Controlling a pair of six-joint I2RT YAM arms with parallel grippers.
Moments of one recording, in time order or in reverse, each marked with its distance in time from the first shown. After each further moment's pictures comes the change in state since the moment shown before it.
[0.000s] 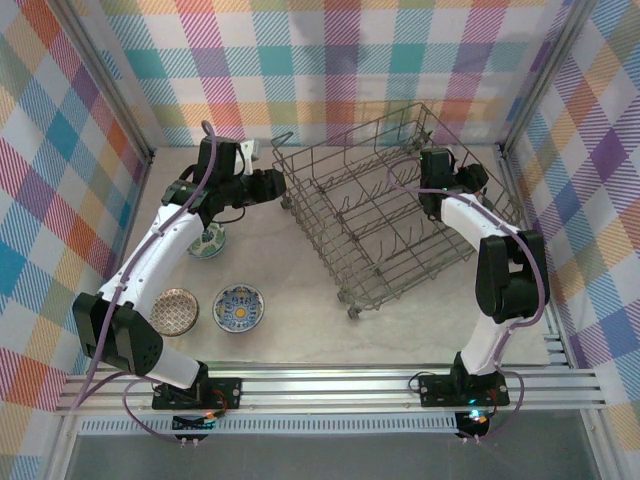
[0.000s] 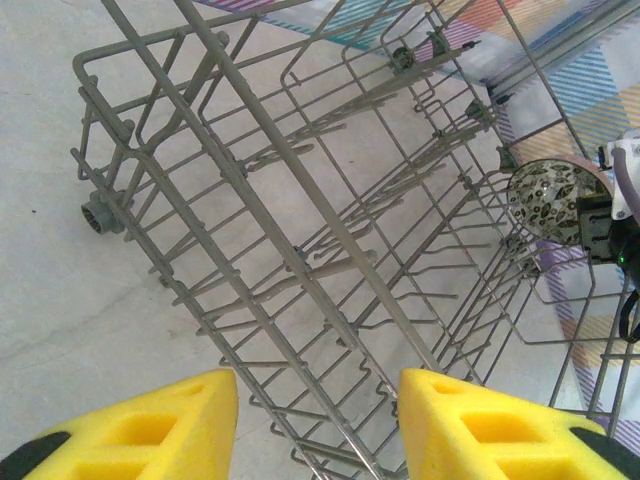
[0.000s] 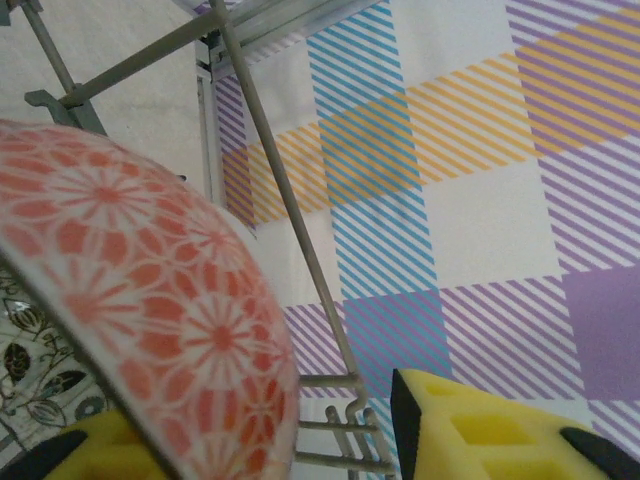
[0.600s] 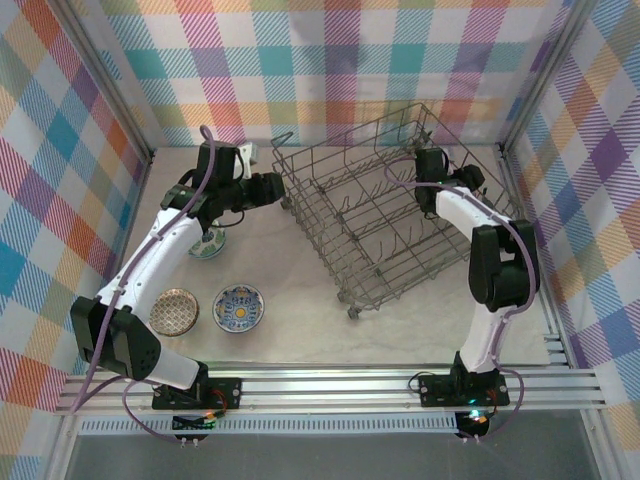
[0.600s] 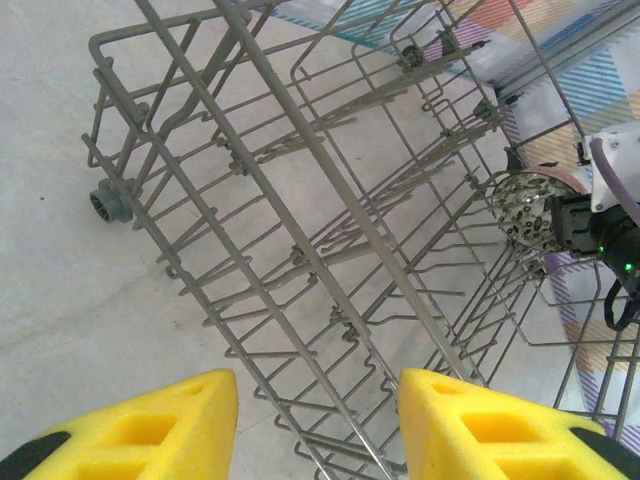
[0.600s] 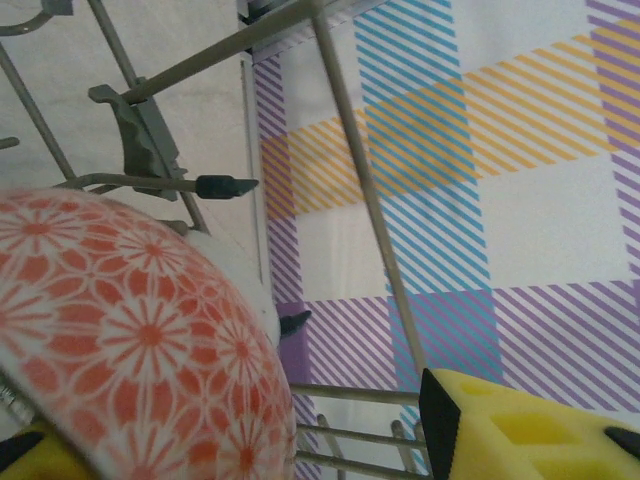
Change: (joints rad) left arm 0.000 -0.027 -0.043 0.011 -0.015 -0.018; right arm 0.001 0.105 0.097 -0.115 -0.023 0.105
